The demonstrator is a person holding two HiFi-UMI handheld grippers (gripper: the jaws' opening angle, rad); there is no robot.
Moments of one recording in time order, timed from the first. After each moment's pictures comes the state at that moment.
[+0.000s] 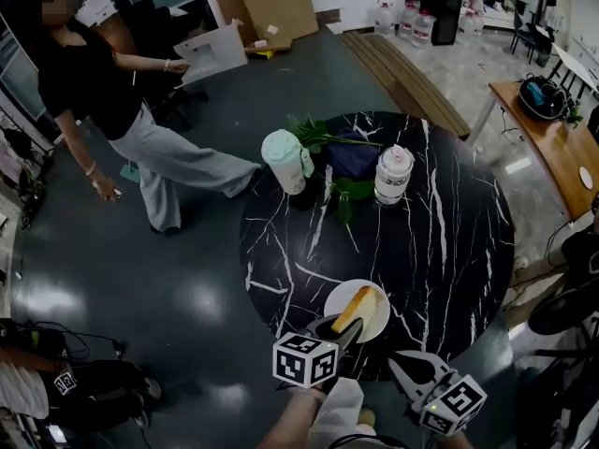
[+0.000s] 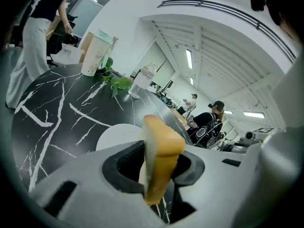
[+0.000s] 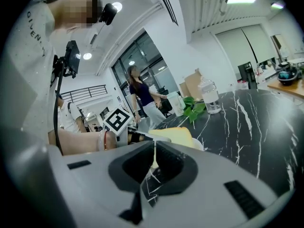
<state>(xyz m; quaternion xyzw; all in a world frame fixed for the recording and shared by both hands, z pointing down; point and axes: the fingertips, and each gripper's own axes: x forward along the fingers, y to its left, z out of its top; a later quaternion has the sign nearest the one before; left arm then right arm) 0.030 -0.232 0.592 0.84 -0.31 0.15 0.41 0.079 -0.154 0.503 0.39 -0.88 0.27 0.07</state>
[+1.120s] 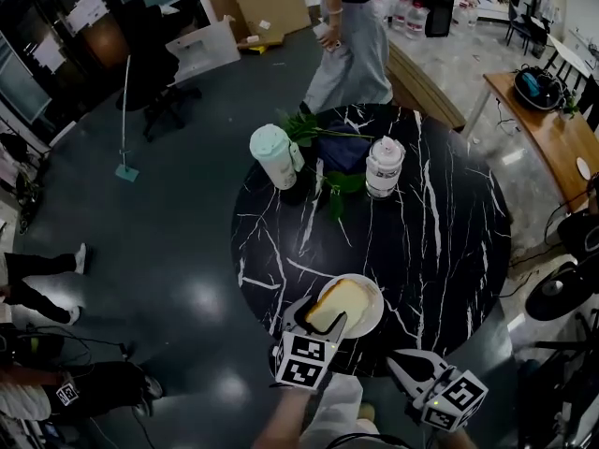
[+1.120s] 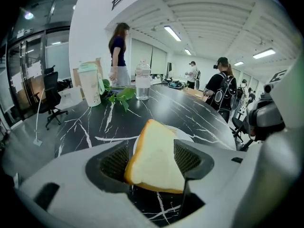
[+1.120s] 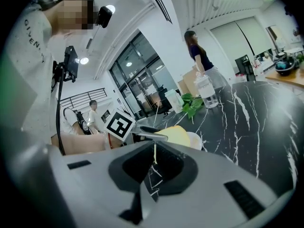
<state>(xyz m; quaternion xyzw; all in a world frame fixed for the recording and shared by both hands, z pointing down) -0.003 -0.250 0.606 0.85 -0.38 0.31 0.21 0.091 -0.144 0.514 0.38 -0.87 0.30 0.06</state>
